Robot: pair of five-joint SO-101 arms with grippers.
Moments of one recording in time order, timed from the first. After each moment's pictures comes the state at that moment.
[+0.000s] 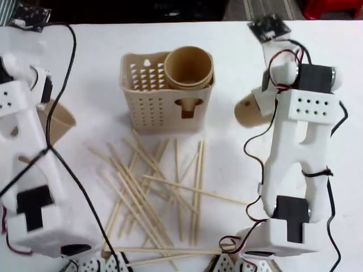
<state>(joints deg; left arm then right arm) -24.0 0.9 -27.8 102.0 -26.0 4.1 -0.6 -27.3 97.9 32.0</state>
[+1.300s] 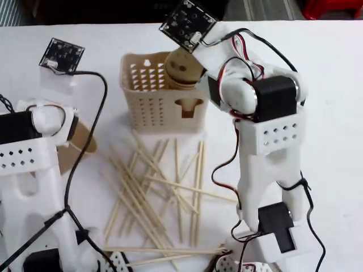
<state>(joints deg) -16.4 -28.4 10.7 87.9 -26.0 -18.3 -3.8 -42.4 97.7 40.8</state>
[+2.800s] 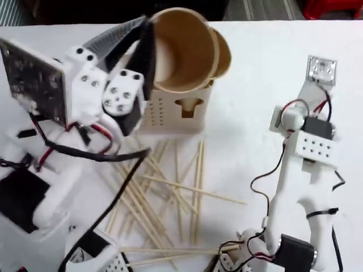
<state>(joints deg) 27.3 -39.7 -8.5 52.5 -2.8 15.3 -20.5 29.3 55.1 4.6</state>
